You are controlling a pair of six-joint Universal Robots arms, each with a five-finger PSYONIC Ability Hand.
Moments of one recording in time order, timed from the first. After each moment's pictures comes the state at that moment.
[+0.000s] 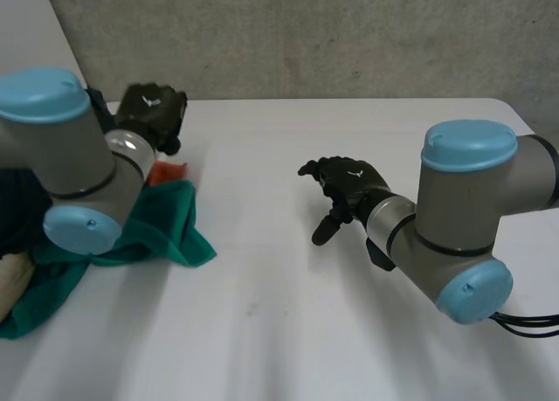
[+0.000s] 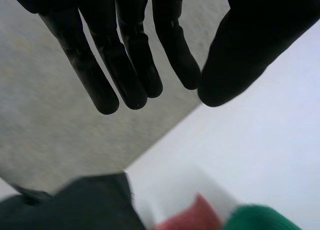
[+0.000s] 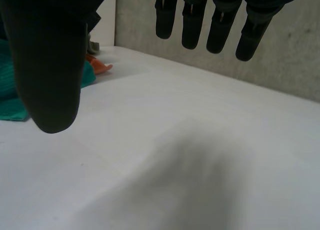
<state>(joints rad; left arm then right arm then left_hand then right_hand) 4.33 -2.13 -1.17 3.27 -1.60 3.51 2.13 -0.99 1.30 0.00 1.43 3.18 1.04 1.06 1.06 1.06 0.89 0.32 0.31 0.32 0.32 0.14</state>
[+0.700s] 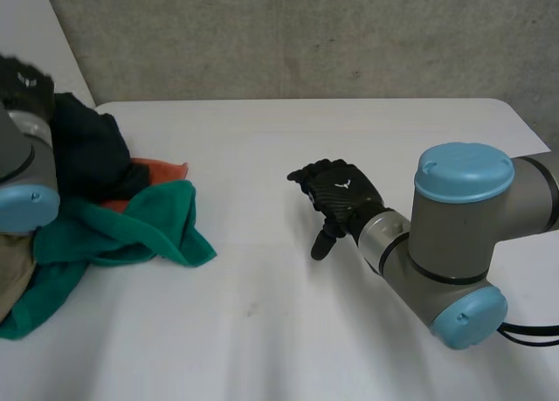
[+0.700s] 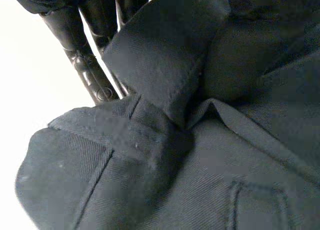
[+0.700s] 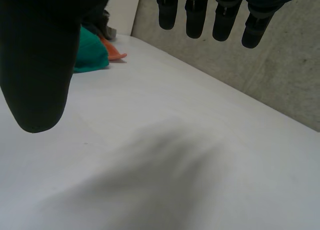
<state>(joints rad) 4.58 -2.08 -1.23 3.48 -1.80 4.11 2.16 -1.03 1.40 -0.09 1.43 3.00 1.13 1.19 1.16 1.19 0.95 0.22 0.21 0.20 0.20 0.05</state>
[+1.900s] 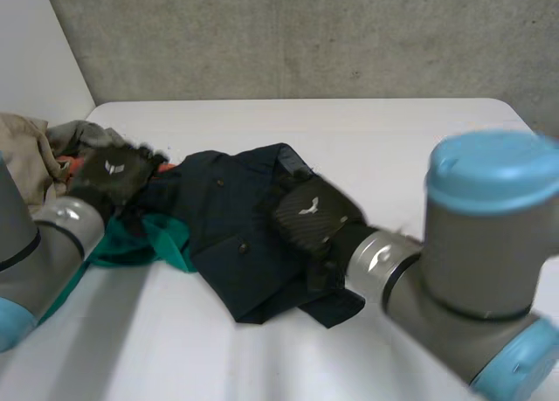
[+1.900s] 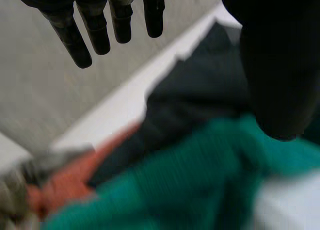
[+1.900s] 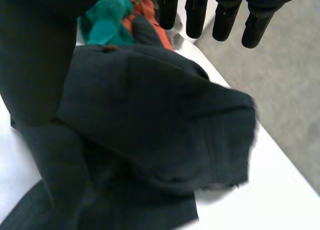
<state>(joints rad) 4.49 -1.82 -1.72 3.22 -1.45 3.58 2.29 -1.21 1.48 0.04 1.36 2.63 0.20 0.21 0.21 0.21 0.05 0.22 0.21 0.20 0.20 0.05</state>
